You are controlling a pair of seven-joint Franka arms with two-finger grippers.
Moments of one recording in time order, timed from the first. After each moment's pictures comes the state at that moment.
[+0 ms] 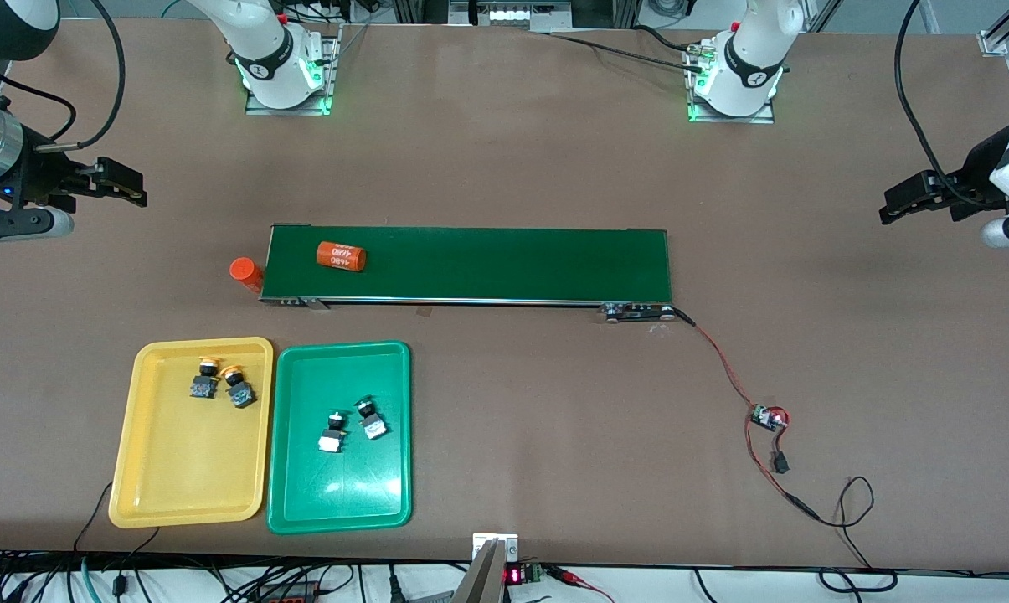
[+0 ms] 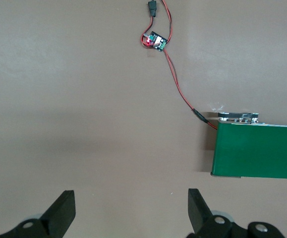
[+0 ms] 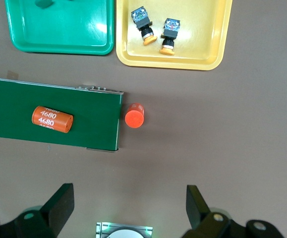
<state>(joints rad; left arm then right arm) 0.12 0.02 -0.09 -1.63 -0.02 1.57 -0.04 0.08 0.05 -0.05 -1.62 -0.02 1.51 -0.08</state>
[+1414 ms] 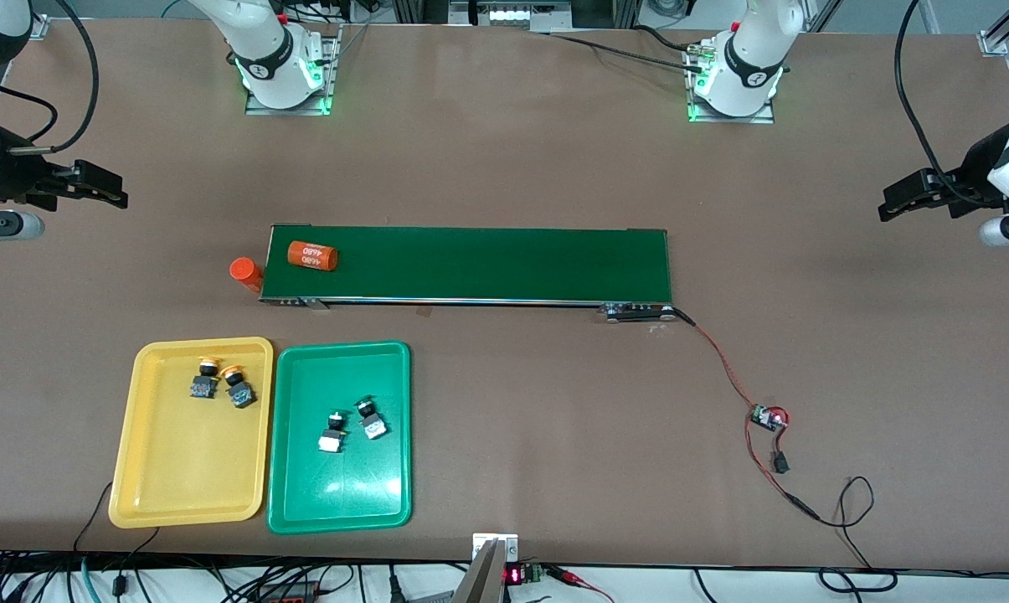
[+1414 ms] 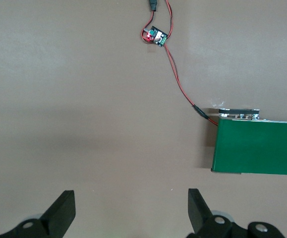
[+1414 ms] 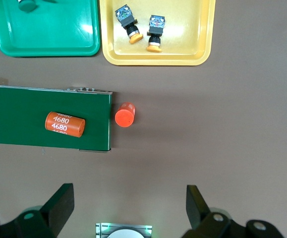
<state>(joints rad) 0.12 0.02 -0.09 -1.63 -0.02 1.55 -0.04 0.04 0.05 -0.06 -1.62 -0.02 1.51 -0.08</state>
